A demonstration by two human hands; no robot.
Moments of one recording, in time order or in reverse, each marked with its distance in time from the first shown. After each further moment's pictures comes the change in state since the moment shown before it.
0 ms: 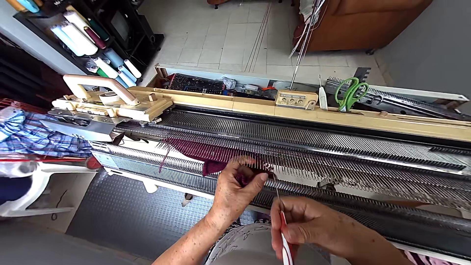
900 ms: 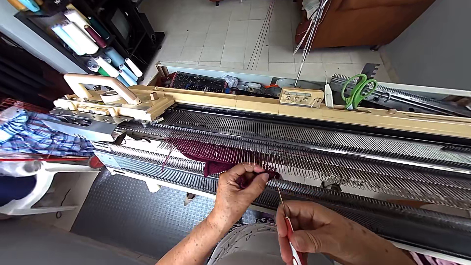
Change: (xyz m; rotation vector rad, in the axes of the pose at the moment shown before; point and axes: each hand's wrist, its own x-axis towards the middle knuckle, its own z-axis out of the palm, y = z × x) left_hand -0.003 -0.005 -0.003 -0.111 0.012 0.070; right_hand -0.013 0.001 0.012 0.070 -0.026 0.003
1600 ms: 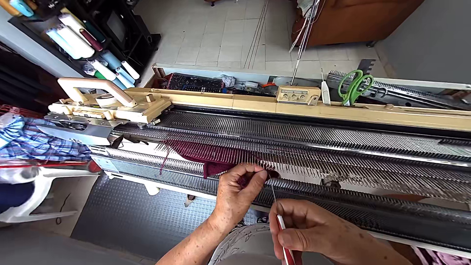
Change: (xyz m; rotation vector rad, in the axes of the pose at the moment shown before) left_hand 0.003 -0.005 -0.001 0.028 -0.009 0.008; right_hand 0.008 0.002 0.009 -0.074 0.121 0.028
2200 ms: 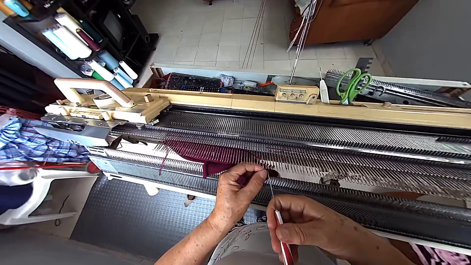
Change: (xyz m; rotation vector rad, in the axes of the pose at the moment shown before) left_hand -0.001 0.005 0.002 0.003 -0.018 0.010; right_hand 0.014 0.005 -0.010 -0.050 -0.018 -0.064
